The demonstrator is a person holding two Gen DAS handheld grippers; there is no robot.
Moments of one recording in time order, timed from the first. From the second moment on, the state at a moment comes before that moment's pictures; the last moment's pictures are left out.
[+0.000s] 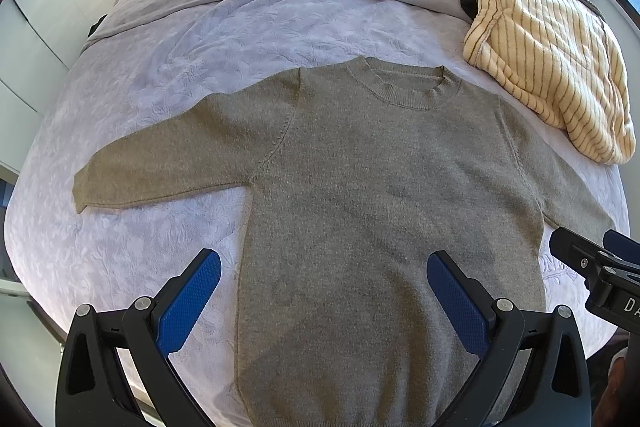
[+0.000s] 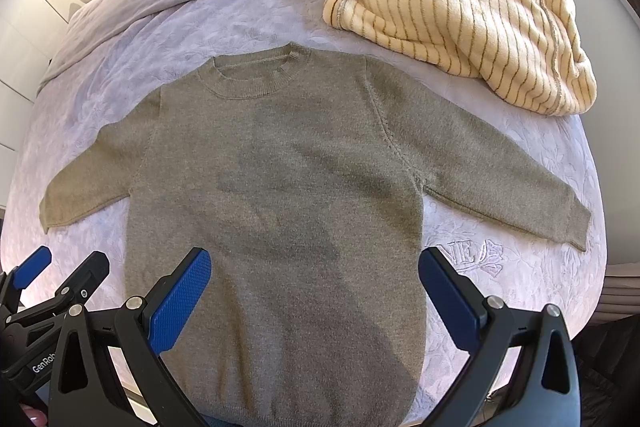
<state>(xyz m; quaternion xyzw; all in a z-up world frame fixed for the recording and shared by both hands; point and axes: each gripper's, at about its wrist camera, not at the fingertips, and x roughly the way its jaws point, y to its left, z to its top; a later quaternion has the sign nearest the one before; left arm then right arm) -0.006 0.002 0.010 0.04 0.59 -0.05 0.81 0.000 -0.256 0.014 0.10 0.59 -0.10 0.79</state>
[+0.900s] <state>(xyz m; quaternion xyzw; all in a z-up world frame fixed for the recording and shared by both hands) -0.011 0.004 0.005 0.04 0.59 -0.05 0.80 0.000 -0.253 0.007 0.10 0.61 -0.10 0.78</state>
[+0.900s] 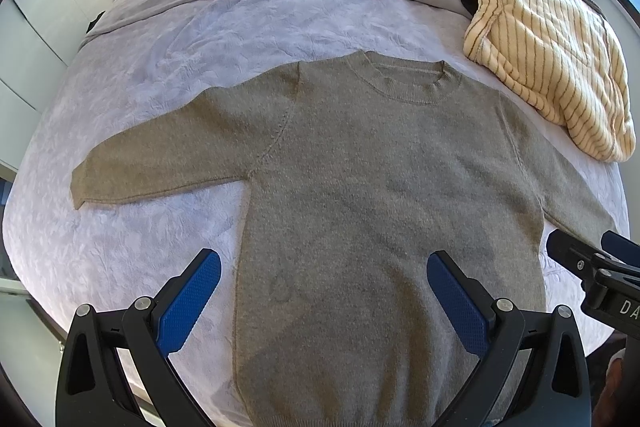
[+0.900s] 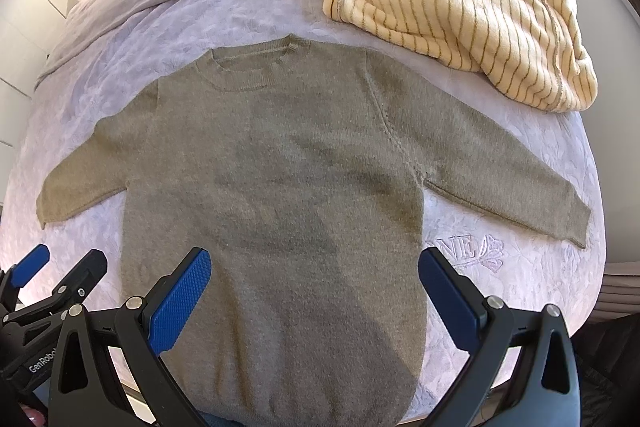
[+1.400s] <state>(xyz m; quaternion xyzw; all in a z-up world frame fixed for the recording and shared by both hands) -0.009 0.015 0.001 0.02 0.61 -0.05 0.79 -0.005 -0.251 -0.003 0.09 0.63 -0.11 0.76</state>
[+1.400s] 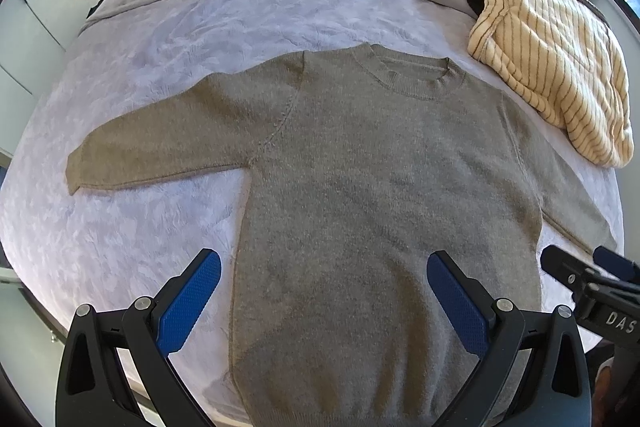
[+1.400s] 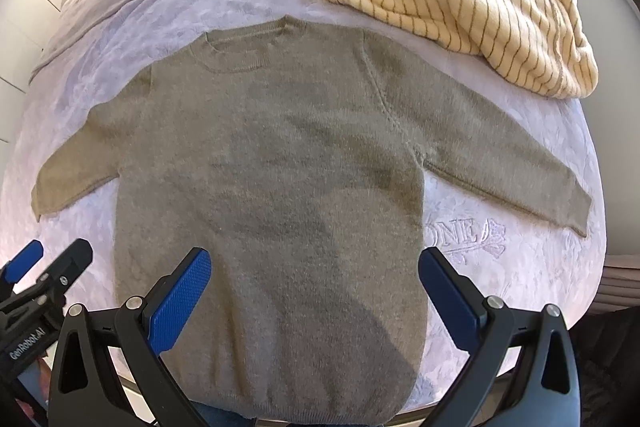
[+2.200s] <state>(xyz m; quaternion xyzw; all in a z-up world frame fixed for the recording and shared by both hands) 0.045 0.245 -0.104 -0.22 0.59 0.03 0.78 0.012 -0.135 -0.060 0.06 0.68 -0.02 0.73</state>
